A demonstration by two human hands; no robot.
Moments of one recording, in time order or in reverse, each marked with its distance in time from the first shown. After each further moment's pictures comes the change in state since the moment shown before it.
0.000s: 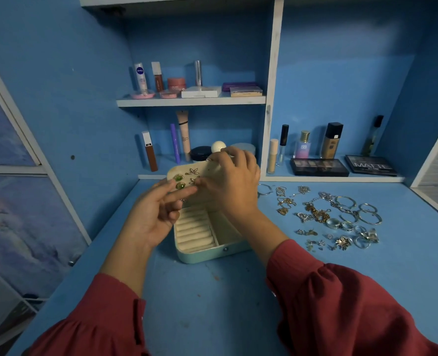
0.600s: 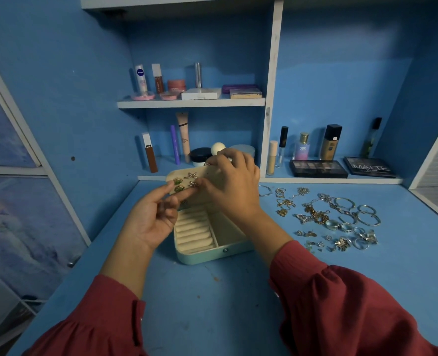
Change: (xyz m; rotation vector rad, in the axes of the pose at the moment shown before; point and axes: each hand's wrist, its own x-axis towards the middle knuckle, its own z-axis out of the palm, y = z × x) left_hand -0.003 0.002 0.000 -0.196 -0.028 -0.079; right_hand -0.001 0.002 -0.010 0.074 -0.075 -0.060
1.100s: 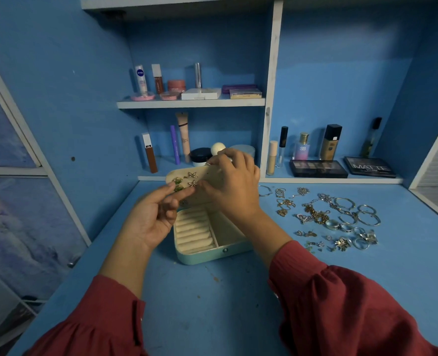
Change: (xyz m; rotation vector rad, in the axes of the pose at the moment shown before) left_hand 0.000 0.001 0.000 0.113 0.040 0.031; right_hand 0.001 -0.002 -0.002 -0.036 -0.025 0.011
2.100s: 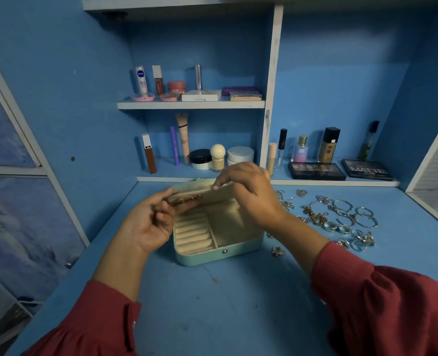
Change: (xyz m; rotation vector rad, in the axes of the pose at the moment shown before) left_hand 0.000 0.004 -0.009 -0.256 -0.121 -0.220; right_hand -0.006 0.020 -0.042 0.339 -0.270 -0.067
